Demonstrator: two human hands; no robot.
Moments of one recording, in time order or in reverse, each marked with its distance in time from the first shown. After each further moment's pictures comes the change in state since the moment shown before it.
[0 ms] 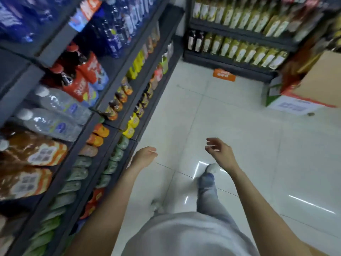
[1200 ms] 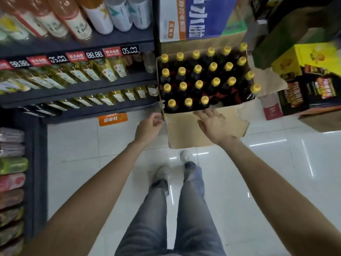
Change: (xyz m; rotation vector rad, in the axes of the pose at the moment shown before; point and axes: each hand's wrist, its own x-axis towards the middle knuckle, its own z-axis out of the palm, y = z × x) left_hand 0.352 0.830 0.531 0.372 -0.218 0.512; right_hand 0.517 0.218 -0.737 -0.770 0.320 -0.061
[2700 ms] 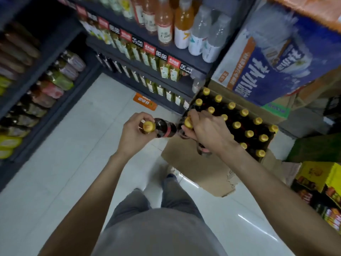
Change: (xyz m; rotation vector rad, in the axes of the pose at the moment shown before) left_hand -0.121 0.098 -0.021 -0.284 0.763 -0.103; right_hand 0.069 -0.045 -0.174 -0.209 0.188 -0.984
